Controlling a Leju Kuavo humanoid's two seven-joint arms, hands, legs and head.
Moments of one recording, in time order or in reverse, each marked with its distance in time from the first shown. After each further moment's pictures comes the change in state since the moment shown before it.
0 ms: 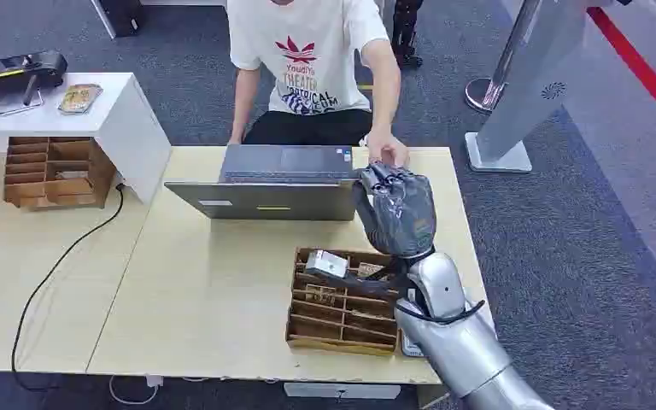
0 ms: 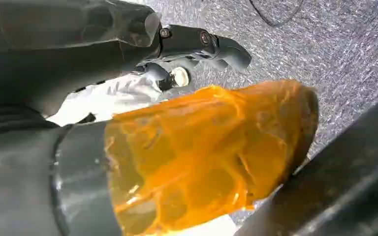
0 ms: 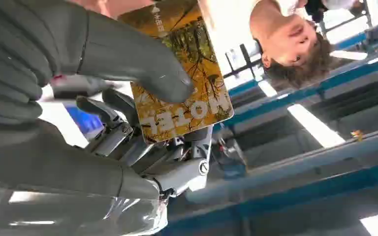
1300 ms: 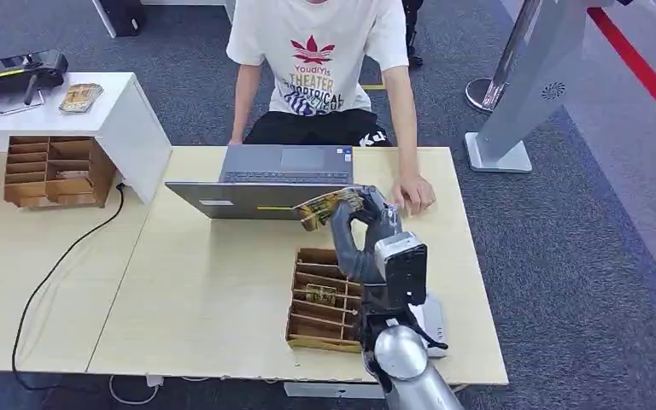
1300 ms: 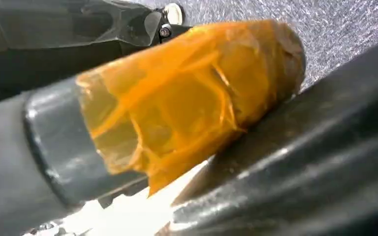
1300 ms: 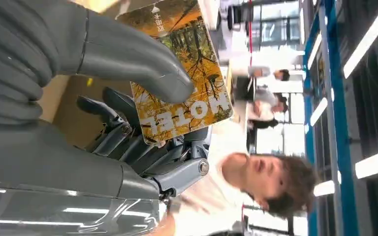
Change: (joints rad) left arm 0.025 -0.049 0.132 0.000 0.165 0.053 0.021; right arm 0.208 0.190 -0.006 -0.205 -1.053 0.322 -0.231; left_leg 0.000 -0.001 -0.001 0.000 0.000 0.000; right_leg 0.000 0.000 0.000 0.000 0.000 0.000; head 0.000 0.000
